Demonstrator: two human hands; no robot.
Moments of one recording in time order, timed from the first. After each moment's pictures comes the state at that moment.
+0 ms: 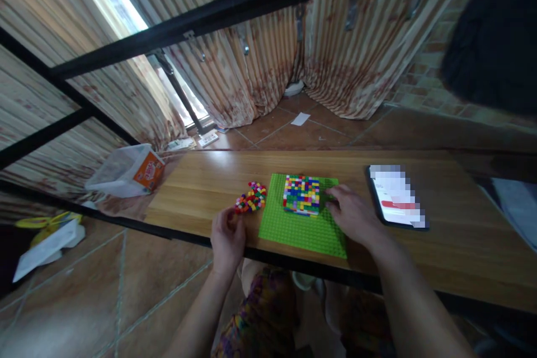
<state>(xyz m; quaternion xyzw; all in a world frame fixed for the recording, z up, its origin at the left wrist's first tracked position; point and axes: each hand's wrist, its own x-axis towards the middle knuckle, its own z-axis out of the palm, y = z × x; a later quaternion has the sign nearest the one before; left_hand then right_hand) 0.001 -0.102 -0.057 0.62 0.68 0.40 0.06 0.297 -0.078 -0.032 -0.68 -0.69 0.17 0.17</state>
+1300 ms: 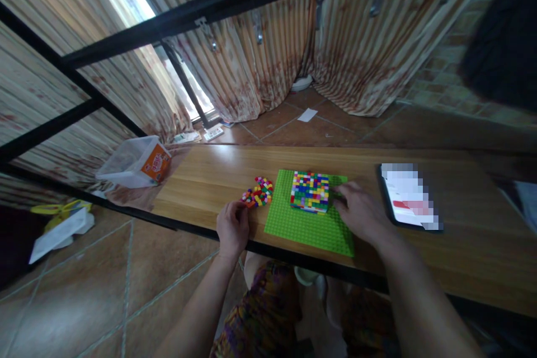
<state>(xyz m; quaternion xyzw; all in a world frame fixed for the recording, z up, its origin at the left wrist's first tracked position) -0.009 -0.088 -0.067 0.65 0.68 0.34 0.06 0.297 -0.076 -0.035 -0.69 -0.69 0.15 0.16</state>
